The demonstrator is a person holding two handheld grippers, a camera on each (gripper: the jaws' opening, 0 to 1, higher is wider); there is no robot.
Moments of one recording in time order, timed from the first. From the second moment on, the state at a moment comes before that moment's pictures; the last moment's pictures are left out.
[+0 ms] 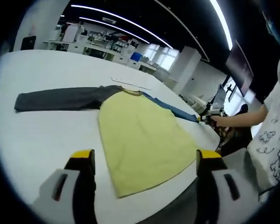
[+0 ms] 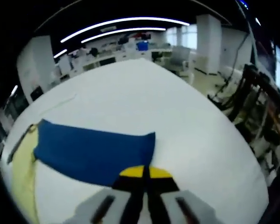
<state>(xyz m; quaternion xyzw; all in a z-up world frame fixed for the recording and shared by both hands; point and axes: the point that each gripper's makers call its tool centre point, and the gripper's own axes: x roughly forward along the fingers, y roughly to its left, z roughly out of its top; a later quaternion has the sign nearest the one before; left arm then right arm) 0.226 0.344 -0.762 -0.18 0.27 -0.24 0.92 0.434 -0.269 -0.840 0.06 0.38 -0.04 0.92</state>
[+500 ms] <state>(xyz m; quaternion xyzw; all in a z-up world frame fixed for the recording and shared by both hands) 0.225 0.343 -0.759 -0.16 0.26 -0.24 0.92 0.467 -0.185 -0.776 0.08 0.31 0.07 0.95</state>
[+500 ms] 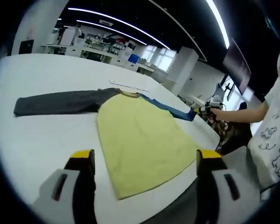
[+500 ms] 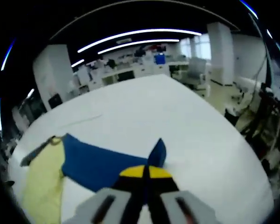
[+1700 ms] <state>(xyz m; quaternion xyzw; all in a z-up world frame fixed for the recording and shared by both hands) 0.216 0.336 -0.770 -0.05 0.28 -0.25 0.92 0.521 0.179 -0.705 0.11 0.27 0.36 0.89</state>
